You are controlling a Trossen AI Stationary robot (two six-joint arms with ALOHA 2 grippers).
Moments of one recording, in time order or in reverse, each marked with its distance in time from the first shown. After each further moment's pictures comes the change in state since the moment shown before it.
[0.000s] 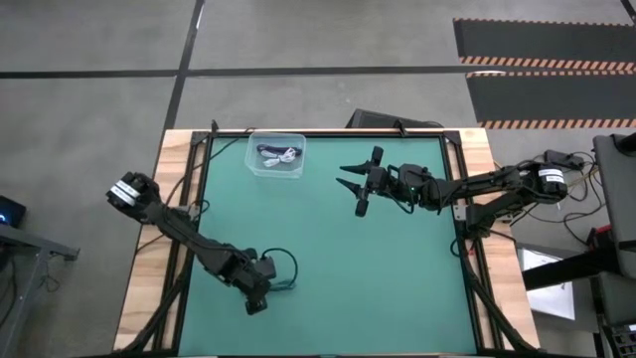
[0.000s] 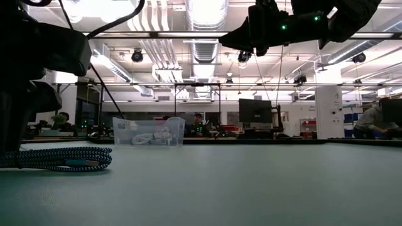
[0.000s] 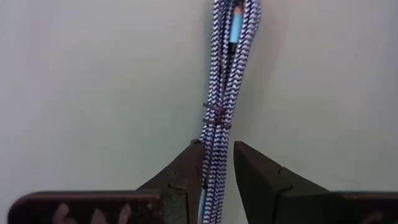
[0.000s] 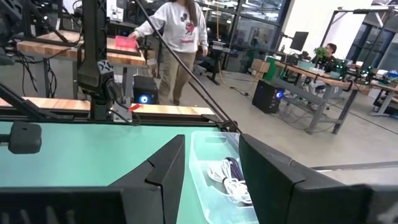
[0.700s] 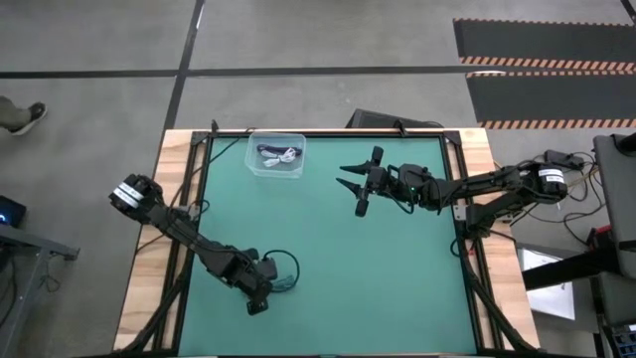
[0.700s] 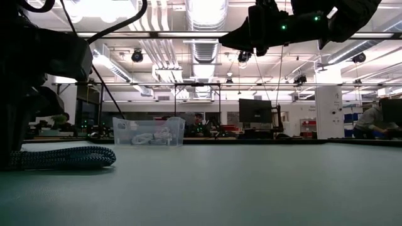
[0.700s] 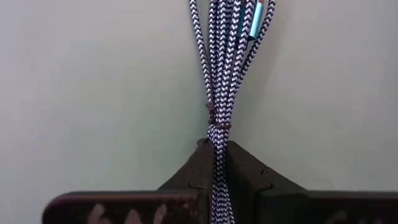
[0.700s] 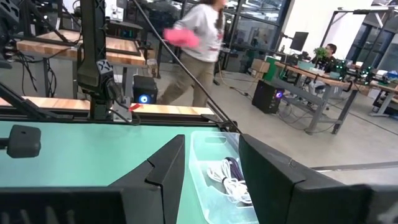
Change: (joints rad) left arm 0.001 0.044 0.001 0.017 0.000 0.018; right arm 0.000 0.000 0.000 0.000 0.000 -0.003
